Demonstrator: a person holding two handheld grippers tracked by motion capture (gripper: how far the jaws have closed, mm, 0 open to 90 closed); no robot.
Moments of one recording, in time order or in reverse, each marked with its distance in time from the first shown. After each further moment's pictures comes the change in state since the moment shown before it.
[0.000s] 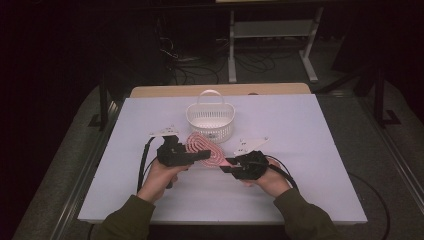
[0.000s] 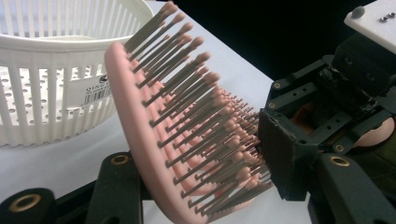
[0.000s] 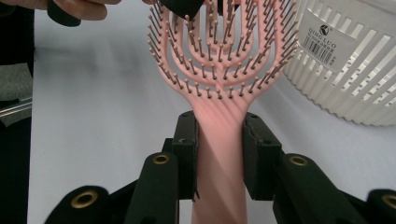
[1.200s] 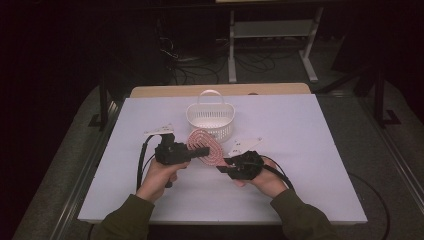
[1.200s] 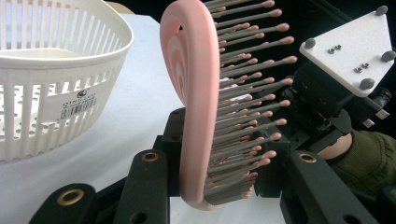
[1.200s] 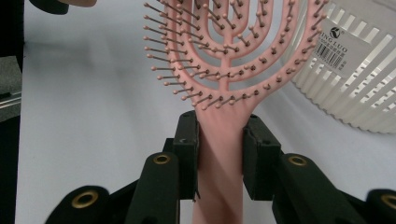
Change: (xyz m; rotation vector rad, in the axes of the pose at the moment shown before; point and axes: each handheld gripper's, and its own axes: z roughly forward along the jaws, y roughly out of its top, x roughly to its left) left arm 0.002 0.003 -0.006 -0.053 -0.101 -0.027; right arm 0.004 0.005 0.010 0.023 -0.014 -0.022
